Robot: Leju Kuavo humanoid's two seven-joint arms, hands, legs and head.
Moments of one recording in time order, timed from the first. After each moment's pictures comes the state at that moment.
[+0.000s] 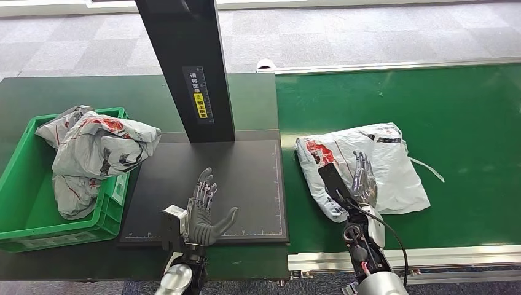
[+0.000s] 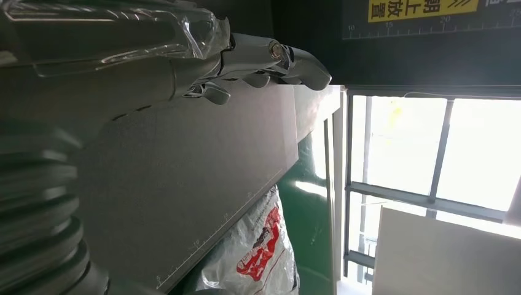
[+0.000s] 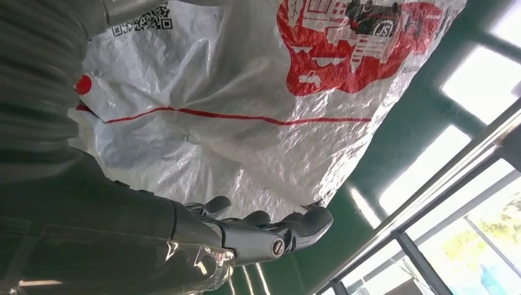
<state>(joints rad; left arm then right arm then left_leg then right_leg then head) -0.12 -0.25 -0.30 -1.06 0.08 0.09 -0.61 -0.49 0.12 -0.06 -0.55 0.92 -0.53 -0.16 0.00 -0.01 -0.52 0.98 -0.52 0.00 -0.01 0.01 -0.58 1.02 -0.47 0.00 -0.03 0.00</state>
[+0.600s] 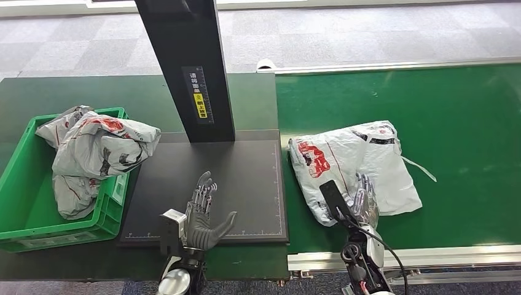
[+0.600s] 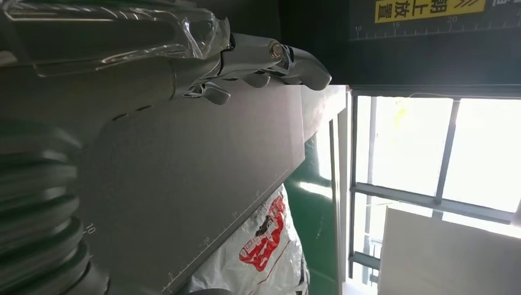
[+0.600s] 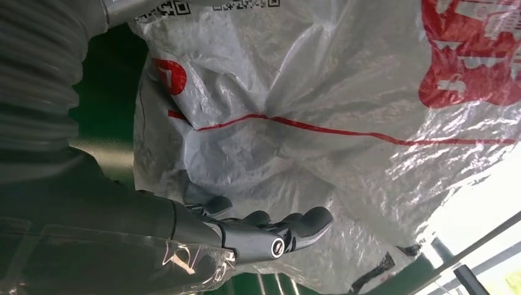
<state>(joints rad) -0.09 -0.25 -0.30 -1.09 0.06 0.09 -0.59 -0.38 0.13 -0.06 -0.57 0.92 -0.54 -0.09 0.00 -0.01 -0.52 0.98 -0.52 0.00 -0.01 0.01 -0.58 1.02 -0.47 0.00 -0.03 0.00</state>
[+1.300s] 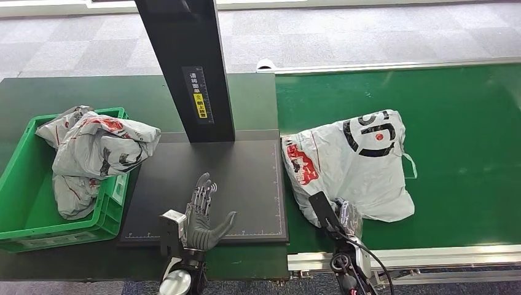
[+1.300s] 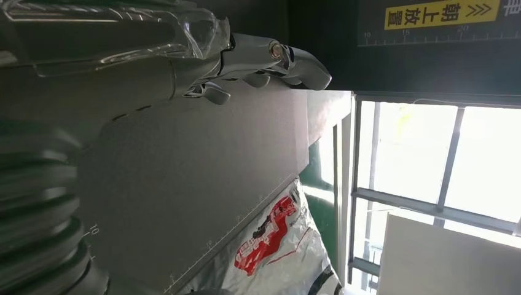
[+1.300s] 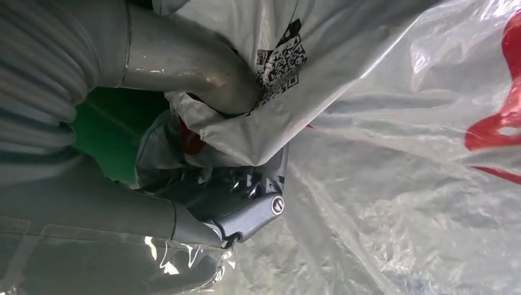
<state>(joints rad) -0.09 -0.25 -0.31 -1.08 0.09 0.11 -0.60 -0.36 0.17 -0.07 -0.50 0.84 -0.48 -0.15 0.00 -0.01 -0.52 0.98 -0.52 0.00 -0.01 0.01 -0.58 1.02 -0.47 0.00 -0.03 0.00</state>
